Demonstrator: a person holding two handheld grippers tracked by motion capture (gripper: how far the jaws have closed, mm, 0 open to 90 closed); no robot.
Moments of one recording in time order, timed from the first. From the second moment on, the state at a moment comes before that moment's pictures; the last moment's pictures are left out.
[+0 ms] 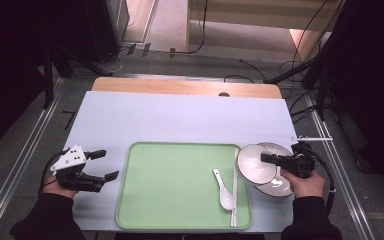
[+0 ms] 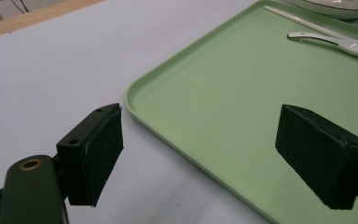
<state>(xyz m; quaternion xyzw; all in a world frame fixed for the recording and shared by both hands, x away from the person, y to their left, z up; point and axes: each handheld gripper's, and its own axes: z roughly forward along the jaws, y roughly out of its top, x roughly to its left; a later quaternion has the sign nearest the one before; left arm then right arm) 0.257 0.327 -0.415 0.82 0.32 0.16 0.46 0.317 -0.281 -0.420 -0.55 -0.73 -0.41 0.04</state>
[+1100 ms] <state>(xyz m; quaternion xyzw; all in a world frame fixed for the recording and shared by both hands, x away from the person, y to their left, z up) 0.257 0.327 -0.415 0.82 0.32 0.16 0.46 0.307 -0.202 -0.416 -0.46 -0.79 -0.40 0.09</state>
